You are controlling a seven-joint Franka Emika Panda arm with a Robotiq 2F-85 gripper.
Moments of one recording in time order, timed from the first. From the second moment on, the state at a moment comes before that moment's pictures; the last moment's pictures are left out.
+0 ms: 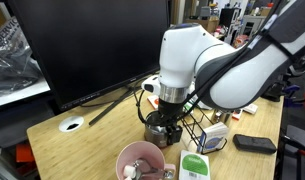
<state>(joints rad) 0.20 0.43 0.25 -2.11 -0.16 2.58 -0.49</state>
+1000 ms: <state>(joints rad) 0.16 0.32 0.25 -2.11 -0.10 2.65 -0.44</state>
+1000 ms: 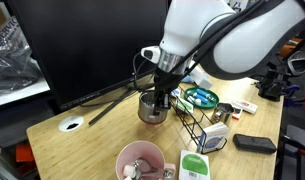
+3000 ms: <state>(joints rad) 0.02 -0.12 0.00 -2.48 -0.67 2.68 0.47</state>
